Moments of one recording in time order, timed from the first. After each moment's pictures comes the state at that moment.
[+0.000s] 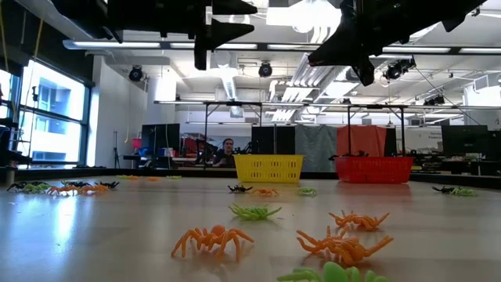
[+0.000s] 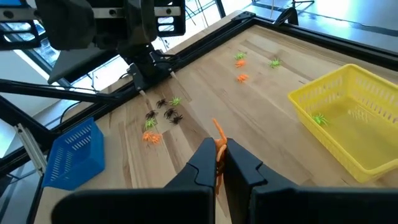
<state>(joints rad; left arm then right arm) -0.02 1.41 0.66 0.83 -0.20 -0.44 0.03 1.09 0.62 0.12 0.24 0.51</state>
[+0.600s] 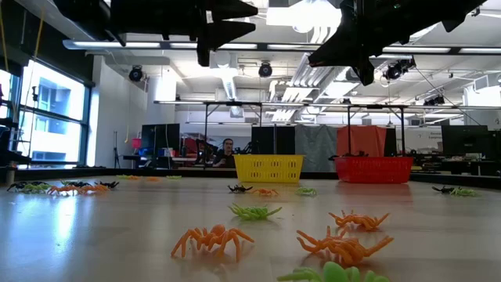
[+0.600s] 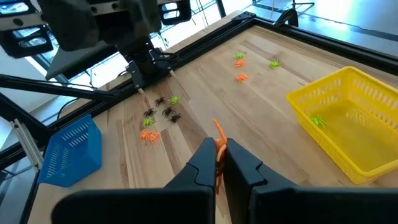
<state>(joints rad) 0.01 1.41 0.66 0.84 -0.12 -0.29 0.03 1.09 0.62 0.12 0.24 0.49</state>
